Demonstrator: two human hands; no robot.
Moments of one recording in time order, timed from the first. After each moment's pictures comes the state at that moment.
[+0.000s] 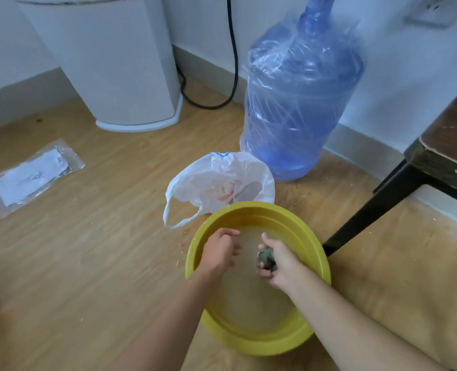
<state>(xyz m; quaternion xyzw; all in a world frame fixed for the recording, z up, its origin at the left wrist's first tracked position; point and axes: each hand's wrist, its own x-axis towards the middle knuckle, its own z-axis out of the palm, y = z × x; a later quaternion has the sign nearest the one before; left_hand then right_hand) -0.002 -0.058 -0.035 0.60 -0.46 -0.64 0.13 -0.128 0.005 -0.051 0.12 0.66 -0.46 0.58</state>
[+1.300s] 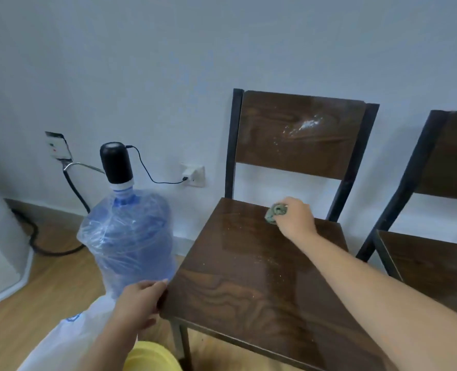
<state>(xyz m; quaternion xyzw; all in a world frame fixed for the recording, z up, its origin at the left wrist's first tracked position) -0.158 -0.011 0.268 0.48 -0.61 -0.62 0.10 -0.438 0.156 0.332 -0.17 0.93 -0.32 -0.02</state>
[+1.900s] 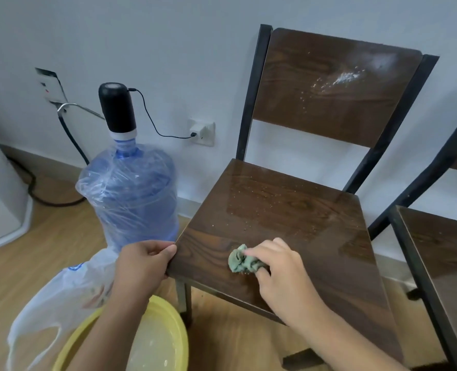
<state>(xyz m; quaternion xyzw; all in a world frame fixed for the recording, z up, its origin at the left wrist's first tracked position) -0.156 -0.004 0.255 0.48 -0.66 -0.55 0.18 -0.290 0.196 0.270 -0.43 0.87 -0.25 0.02</state>
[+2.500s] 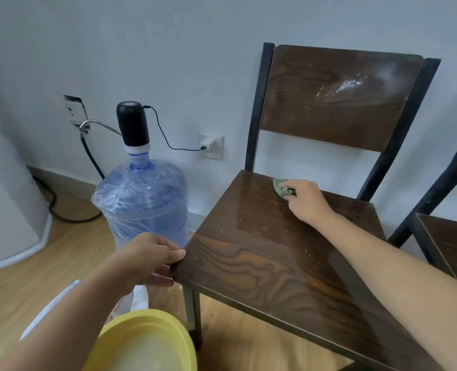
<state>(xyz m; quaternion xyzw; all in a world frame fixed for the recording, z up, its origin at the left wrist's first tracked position) -0.156 -0.034 0.282 0.43 -0.71 -0.56 -0.03 -0.448 0.139 0.286 -0.31 0.91 -0.28 0.03</state>
